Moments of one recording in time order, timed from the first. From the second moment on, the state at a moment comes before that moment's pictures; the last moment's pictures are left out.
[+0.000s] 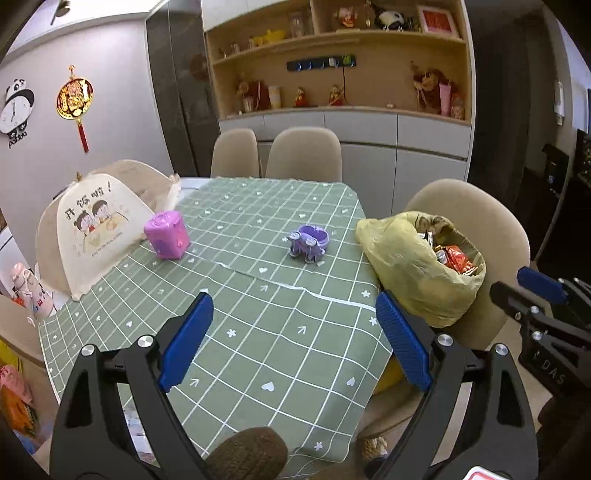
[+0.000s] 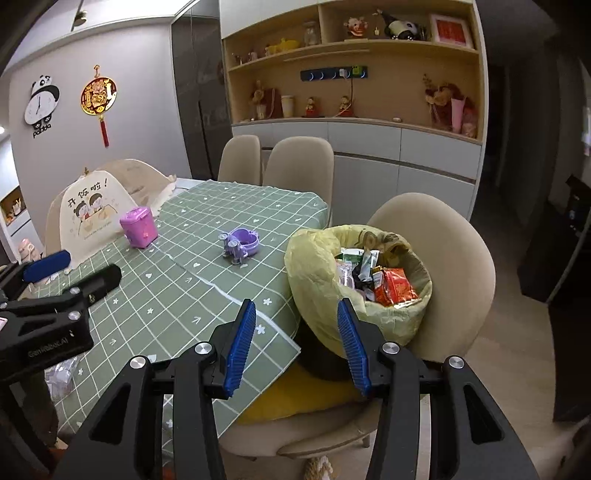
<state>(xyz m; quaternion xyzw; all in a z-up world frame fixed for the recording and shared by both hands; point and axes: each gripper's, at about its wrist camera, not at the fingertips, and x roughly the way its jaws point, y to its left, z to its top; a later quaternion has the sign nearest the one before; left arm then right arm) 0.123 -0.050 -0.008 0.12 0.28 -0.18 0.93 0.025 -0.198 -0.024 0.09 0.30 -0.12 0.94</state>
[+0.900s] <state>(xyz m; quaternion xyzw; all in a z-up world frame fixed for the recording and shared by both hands) 0.125 -0.028 -0.006 0.12 0.28 -0.20 0.93 0.020 -0.184 -0.015 0.10 0.30 -0.16 0.94</state>
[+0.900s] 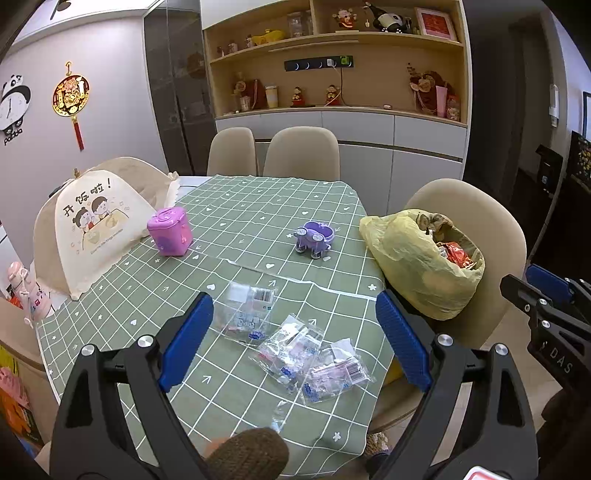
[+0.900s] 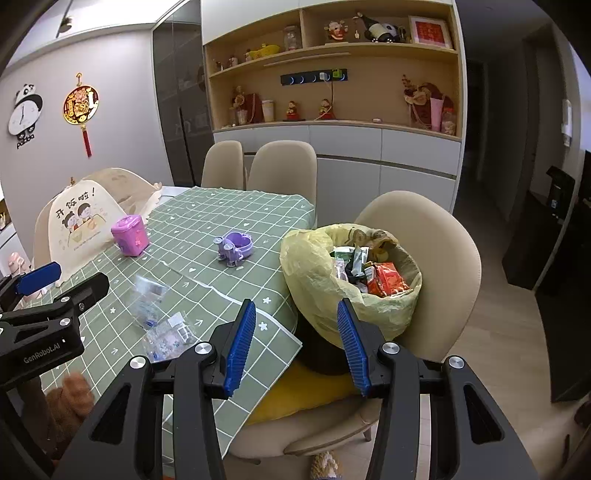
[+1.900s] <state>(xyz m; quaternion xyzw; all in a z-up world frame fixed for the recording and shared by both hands) 0.133 -0.019 -0.005 0.12 0.29 -0.20 0.93 0.029 -0.184 -0.015 0.10 0.30 -0.17 0.93</state>
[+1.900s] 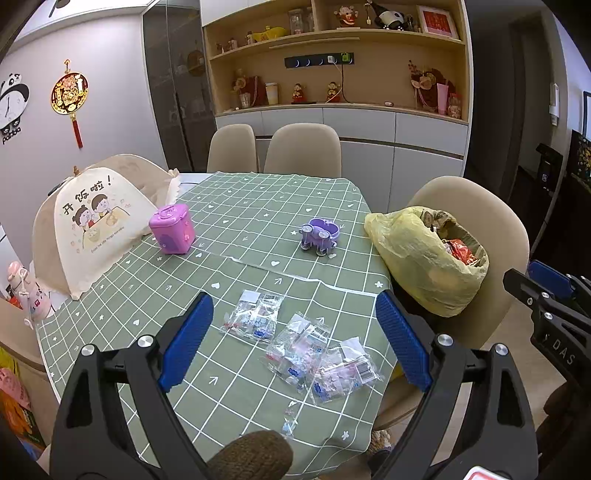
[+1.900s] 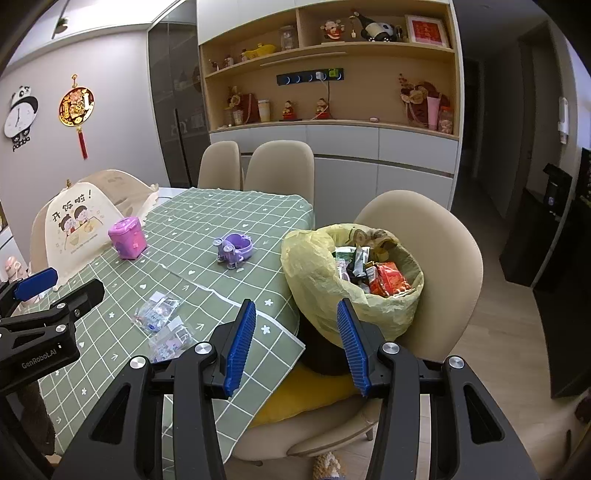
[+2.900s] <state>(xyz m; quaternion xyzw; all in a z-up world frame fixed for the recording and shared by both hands) 0.137 -0.021 -0.008 0.12 0.29 -0.20 0.93 0.031 -0.186 -0.018 0.10 0.30 -0.18 0.93</state>
